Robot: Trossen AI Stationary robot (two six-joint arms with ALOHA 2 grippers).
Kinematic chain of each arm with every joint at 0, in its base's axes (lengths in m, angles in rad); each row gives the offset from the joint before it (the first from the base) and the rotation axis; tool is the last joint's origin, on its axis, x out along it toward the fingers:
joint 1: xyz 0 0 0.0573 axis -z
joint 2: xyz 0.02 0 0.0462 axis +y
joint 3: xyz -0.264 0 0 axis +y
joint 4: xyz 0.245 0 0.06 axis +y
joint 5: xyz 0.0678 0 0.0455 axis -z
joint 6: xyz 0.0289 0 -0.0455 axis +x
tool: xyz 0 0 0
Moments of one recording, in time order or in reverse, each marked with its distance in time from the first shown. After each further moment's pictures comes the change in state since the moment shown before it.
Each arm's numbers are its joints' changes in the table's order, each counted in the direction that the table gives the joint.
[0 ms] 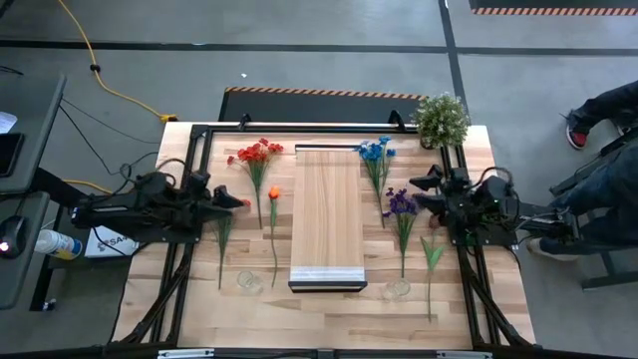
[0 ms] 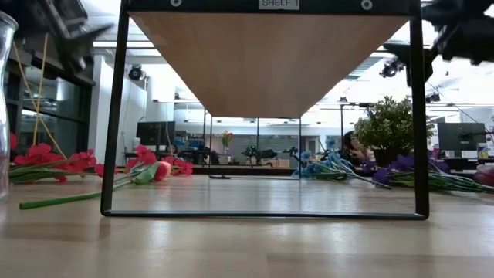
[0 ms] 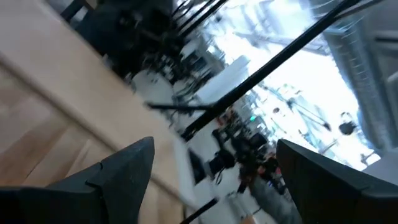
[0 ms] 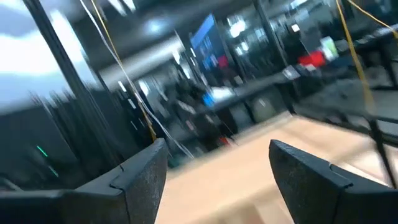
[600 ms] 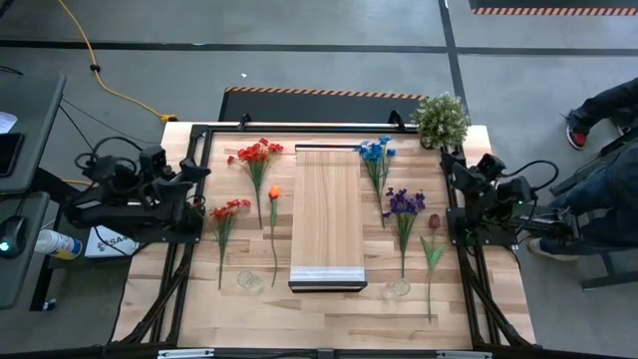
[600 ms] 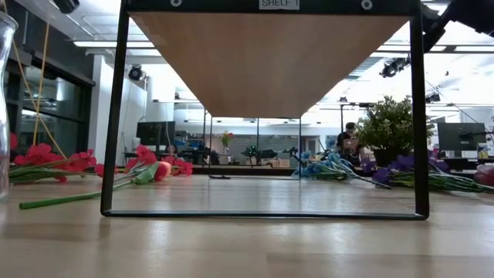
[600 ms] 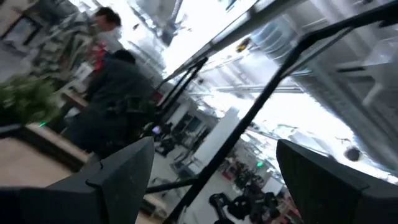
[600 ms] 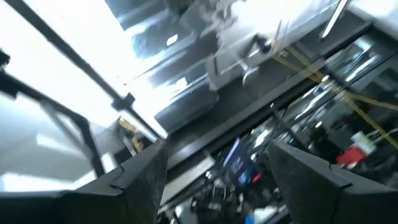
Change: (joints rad) left arm 0.000 0.020 -0.318 0.095 -0.168 0.182; right arm 0.000 0.000 0.000 -0.473 0.209 0.126
